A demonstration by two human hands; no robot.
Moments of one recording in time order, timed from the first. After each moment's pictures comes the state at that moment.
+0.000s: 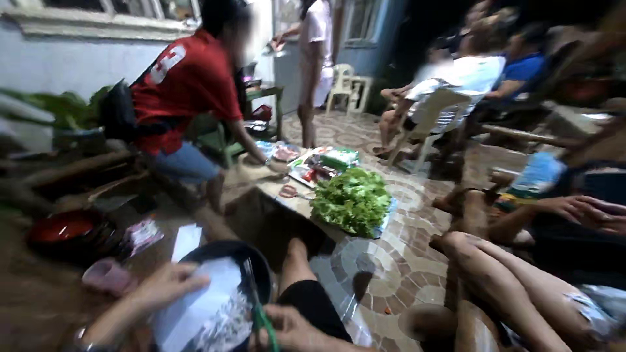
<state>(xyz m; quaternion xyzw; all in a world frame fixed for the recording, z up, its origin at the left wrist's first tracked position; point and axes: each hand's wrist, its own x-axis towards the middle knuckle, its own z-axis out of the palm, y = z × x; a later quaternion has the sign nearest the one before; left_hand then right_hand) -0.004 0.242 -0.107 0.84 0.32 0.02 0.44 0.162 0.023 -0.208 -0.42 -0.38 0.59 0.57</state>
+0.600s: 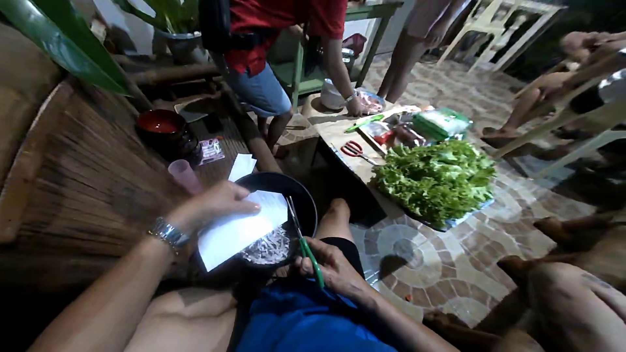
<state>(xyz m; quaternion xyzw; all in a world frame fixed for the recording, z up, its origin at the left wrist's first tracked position) -0.017 0.226 -0.109 0.74 0.40 0.03 0.53 0.188 0.029 -0.197 -0.50 -0.52 0.52 0.45</state>
